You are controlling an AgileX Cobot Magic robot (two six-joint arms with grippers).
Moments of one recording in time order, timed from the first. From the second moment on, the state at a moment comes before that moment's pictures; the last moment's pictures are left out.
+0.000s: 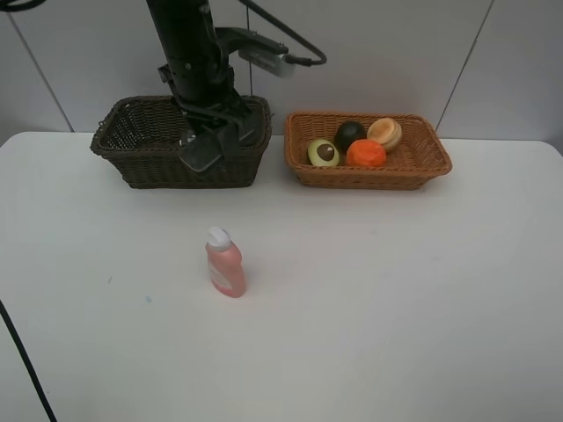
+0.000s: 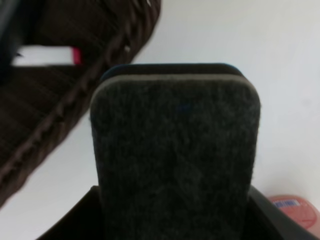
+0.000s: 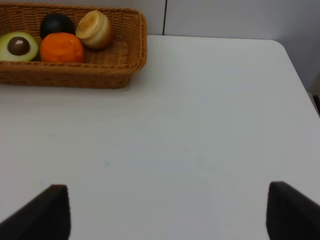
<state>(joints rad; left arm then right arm) -0.52 2.07 -1.81 0.01 1.13 0.24 -0.19 0.00 -0.52 0.07 1.07 -0.18</state>
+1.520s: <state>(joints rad) -0.18 2.19 -1.81 0.09 0.82 -0.11 -0.19 0.00 -0.52 0.07 1.07 -0.18</state>
